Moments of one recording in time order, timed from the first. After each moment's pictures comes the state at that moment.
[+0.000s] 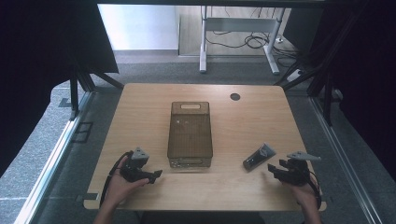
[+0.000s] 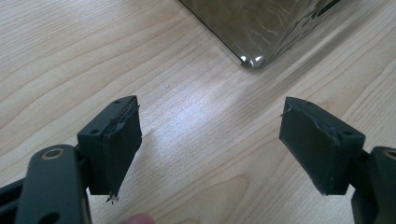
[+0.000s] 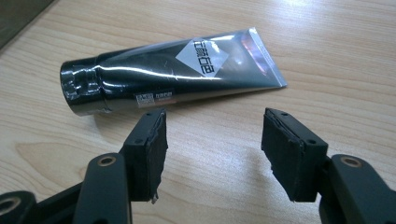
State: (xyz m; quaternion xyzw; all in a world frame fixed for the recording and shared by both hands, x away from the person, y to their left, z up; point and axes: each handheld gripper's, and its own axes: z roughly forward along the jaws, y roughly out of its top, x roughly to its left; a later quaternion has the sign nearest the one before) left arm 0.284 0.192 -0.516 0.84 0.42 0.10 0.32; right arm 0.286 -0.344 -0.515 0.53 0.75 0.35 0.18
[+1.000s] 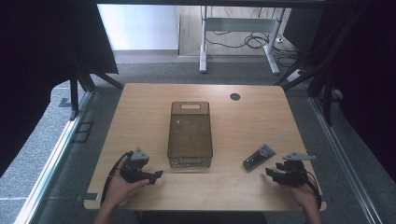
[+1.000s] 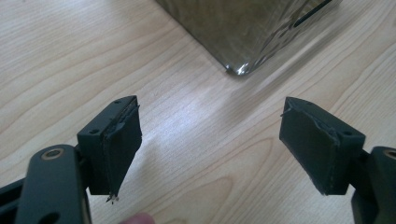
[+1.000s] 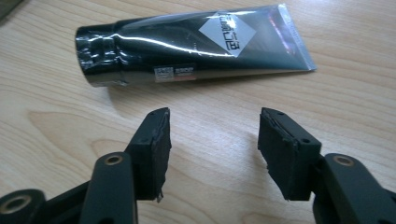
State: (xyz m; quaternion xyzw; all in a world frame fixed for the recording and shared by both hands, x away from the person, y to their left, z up) left arm 0.279 0.190 -0.509 0.84 0.42 0.10 0.33; right arm 0.286 -0.338 -0.517 0.50 0.79 0.33 0.15
